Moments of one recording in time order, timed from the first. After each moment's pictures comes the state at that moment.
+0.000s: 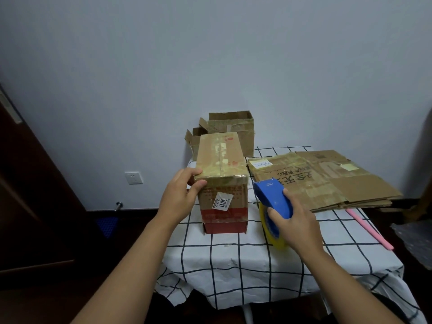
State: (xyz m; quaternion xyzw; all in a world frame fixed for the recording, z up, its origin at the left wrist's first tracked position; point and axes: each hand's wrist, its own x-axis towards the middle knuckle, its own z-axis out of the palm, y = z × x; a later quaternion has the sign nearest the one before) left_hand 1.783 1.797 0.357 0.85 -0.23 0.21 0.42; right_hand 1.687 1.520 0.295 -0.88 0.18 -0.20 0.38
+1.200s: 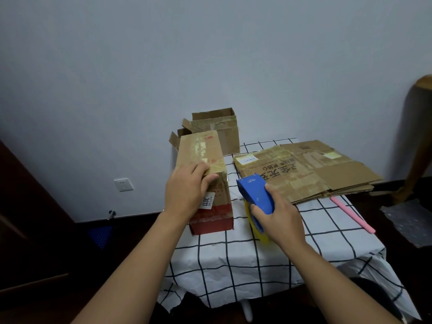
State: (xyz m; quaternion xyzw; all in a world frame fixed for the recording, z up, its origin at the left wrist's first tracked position) left_hand 1.775 1.731 0.381 0.90 -0.26 0.32 0.14; right_hand 1.685 1.519 0.293 -0.89 0.18 -0.19 0.38
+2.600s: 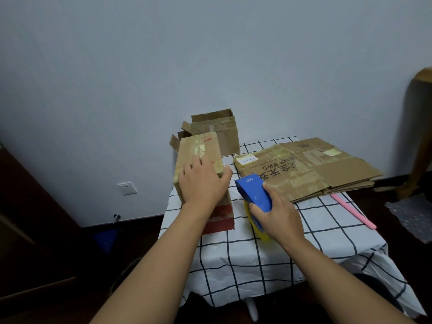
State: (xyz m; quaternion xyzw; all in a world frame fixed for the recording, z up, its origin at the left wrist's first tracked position) left_hand 1.763 1.674 0.396 0.95 -0.07 0.28 0.11; right_hand 1.688 1.517 0.292 -0.89 0.18 -0.19 0.38
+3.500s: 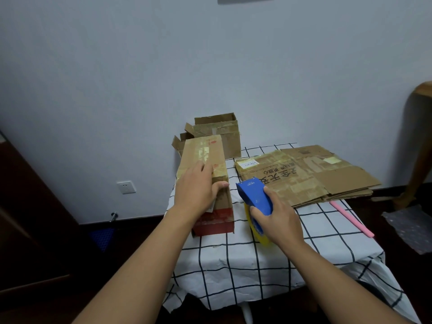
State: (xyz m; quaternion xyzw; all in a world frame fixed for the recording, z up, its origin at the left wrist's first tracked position) left_hand 1.757 1.709 0.404 0.95 -0.21 0.22 0.10; right_hand 1.687 1.517 0.294 -0.89 0.18 -0.19 0.38
